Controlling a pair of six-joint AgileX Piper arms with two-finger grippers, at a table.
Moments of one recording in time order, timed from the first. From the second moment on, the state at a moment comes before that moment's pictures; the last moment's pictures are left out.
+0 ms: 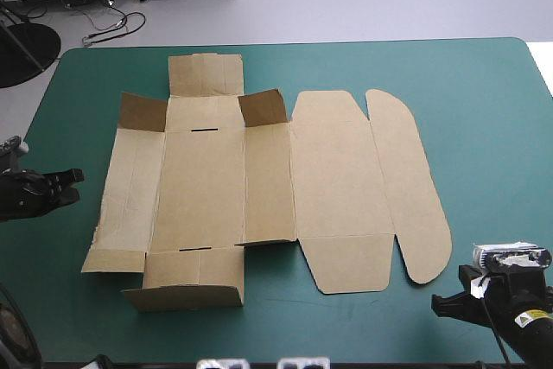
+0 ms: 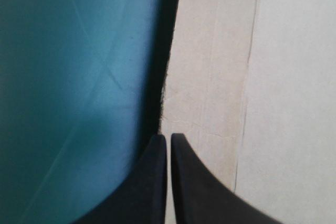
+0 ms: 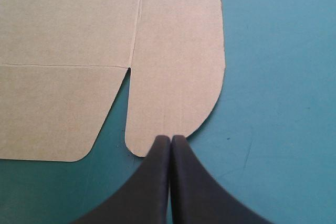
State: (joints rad) left arm 0.63 1.38 -1.02 -0.61 1.05 0.55; right arm -0.27 0.34 -0.50 0.39 1.04 -0.41
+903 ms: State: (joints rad) left arm 0.64 1.55 -1.04 -0.68 1.09 0.69; right arm -0.27 0.34 -0.50 0.39 1.04 -0.41
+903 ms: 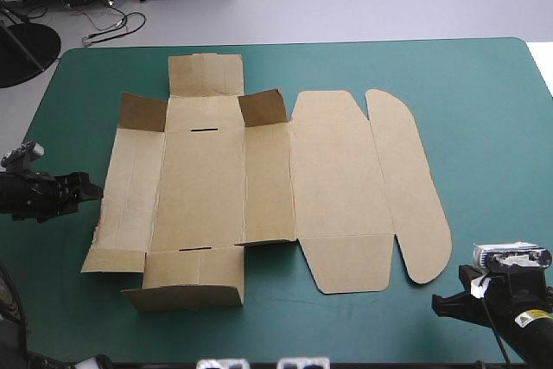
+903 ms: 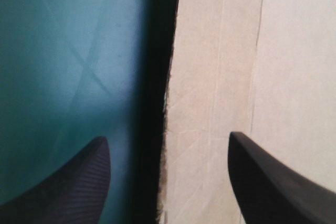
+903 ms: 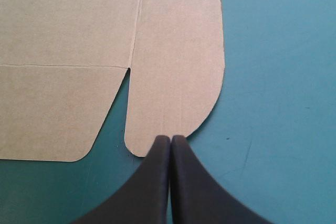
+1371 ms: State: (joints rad) left arm 0.53 1.69 -1.04 -0.70 1.15 0.70; right arm -0.27 0.34 -0.50 0.39 1.04 -0.41
